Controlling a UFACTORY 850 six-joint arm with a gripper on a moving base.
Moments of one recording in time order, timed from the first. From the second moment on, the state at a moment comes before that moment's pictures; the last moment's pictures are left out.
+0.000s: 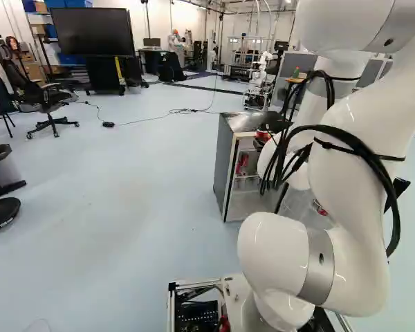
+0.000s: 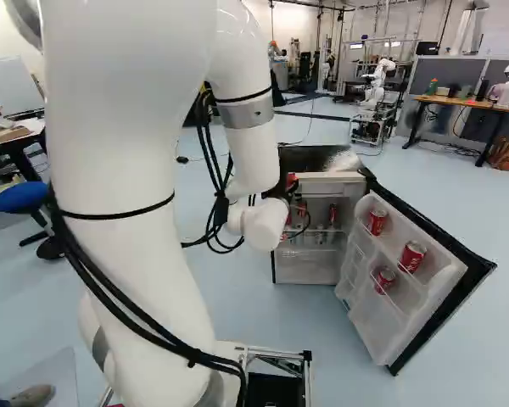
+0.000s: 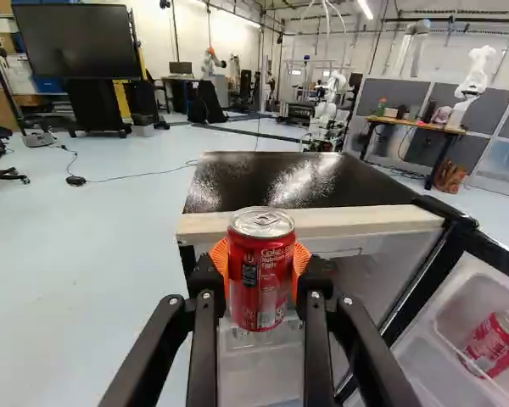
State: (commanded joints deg) arm -28.8 -14.0 -23.4 -21.7 72.1 0.0
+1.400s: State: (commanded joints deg) arm -27.5 -20.4 -37.2 -21.7 70.4 0.0
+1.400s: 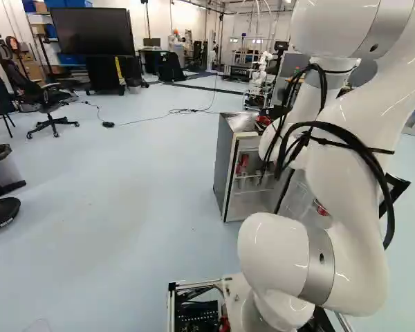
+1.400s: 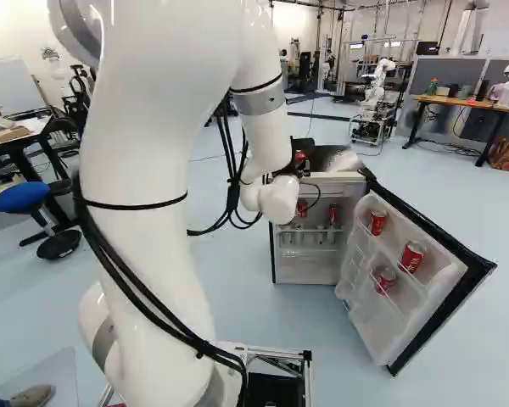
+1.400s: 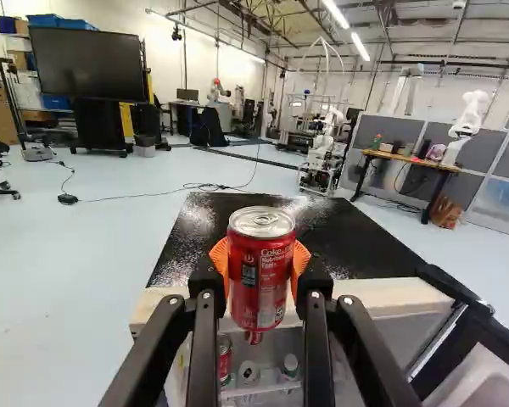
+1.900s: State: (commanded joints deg) arm -27.0 -25.5 -43.7 -21.7 68.8 0.0
